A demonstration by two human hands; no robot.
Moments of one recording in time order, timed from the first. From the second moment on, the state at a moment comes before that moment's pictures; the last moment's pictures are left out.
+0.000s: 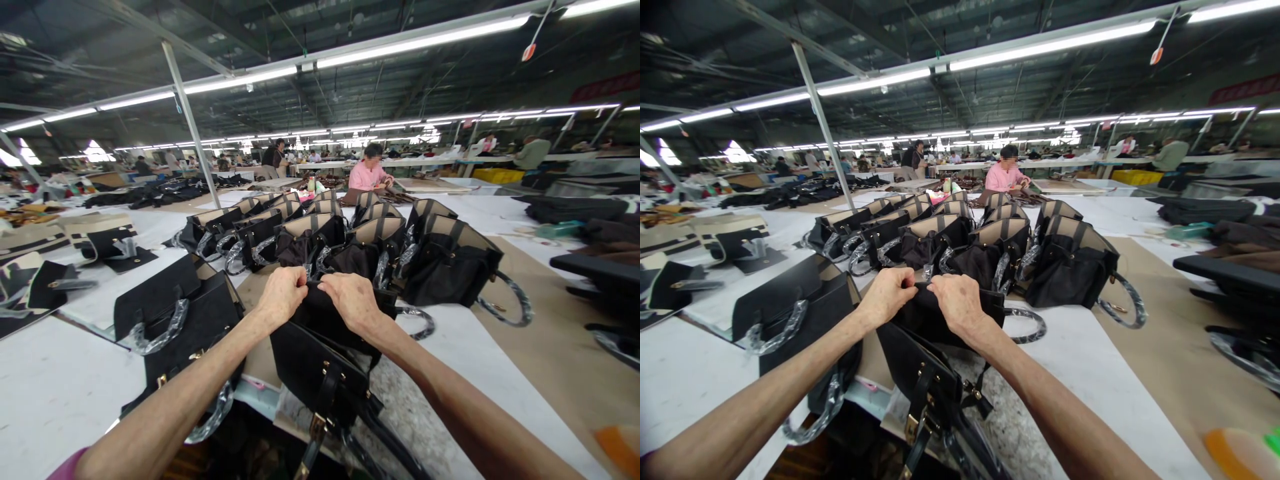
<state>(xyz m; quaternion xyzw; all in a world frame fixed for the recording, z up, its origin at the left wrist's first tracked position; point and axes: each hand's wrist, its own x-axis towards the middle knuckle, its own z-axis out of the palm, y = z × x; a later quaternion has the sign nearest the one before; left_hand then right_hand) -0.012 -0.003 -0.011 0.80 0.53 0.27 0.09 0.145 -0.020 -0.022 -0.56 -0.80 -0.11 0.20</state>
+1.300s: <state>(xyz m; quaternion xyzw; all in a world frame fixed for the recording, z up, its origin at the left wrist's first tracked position) -0.011 -0.002 -0.004 0.76 0.53 0.29 0.24 0.249 -0.030 -0.031 -0.60 -0.75 0.04 0.29</state>
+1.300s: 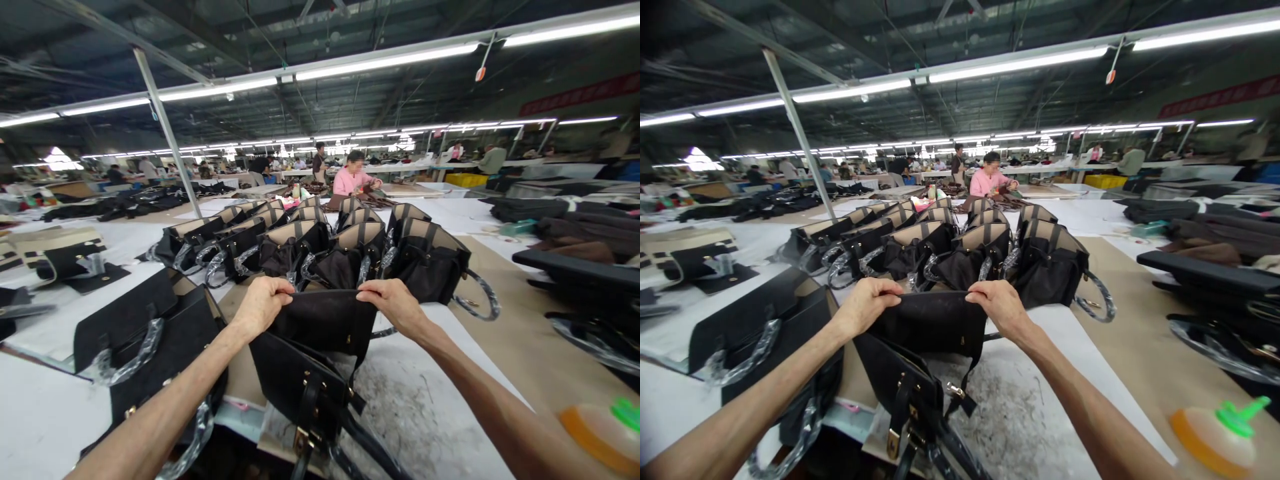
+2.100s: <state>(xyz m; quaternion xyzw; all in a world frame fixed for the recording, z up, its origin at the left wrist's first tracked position) -0.048 -0.098 -0.009 0.70 0.48 0.49 0.17 0.176 0.020 0.031 -0.52 -0.84 0.16 0.02</state>
